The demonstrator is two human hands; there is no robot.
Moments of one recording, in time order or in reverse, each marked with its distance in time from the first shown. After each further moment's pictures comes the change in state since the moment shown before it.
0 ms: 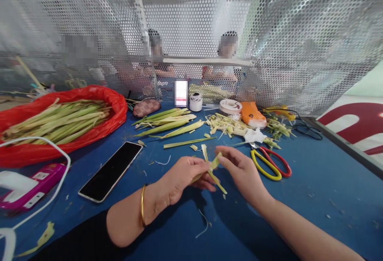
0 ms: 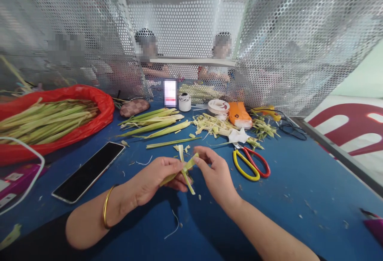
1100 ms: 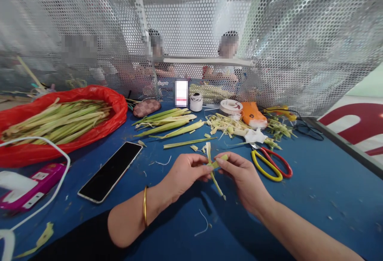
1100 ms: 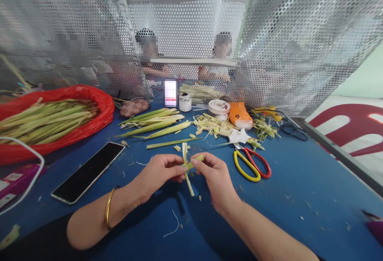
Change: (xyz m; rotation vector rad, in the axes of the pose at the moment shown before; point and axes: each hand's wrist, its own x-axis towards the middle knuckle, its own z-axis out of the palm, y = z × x) left_hand 0.006 -0.004 0.001 0.082 0.126 0.184; right_hand -0.009 -0.006 0.011 0.410 -0.042 0.292
